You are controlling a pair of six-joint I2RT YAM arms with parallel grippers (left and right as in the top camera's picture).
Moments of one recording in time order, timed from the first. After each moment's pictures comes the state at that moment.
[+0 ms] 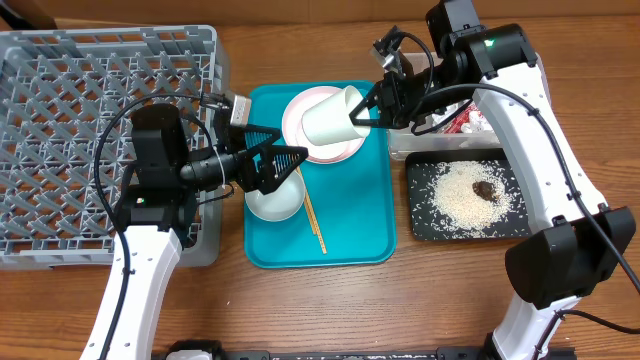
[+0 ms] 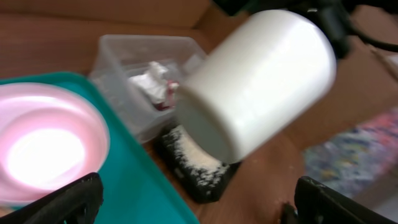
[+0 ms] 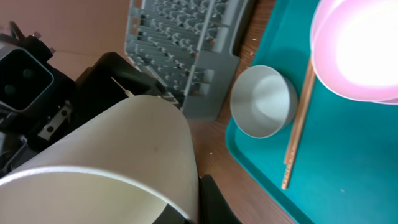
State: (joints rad) left arm -0.01 1.26 0.94 -0.22 1.05 -0.21; right arm 0.27 1.95 1.99 -1.32 -0.99 0.05
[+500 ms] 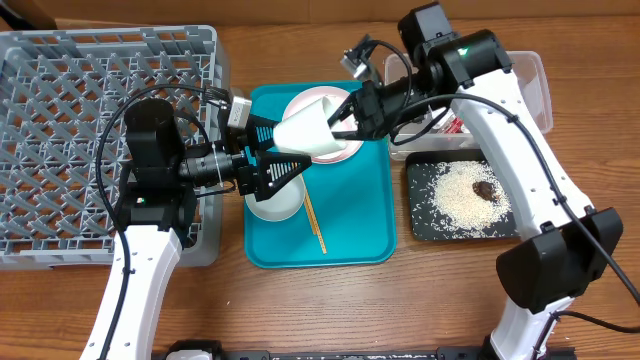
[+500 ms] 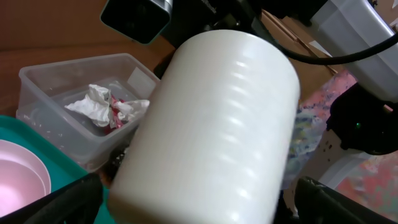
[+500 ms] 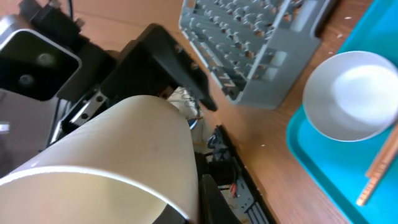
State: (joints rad) left arm -0.01 1.26 0.94 -0.05 1.27 -0.26; right arm 0.36 1.95 1.99 -1.33 -1.17 0.04
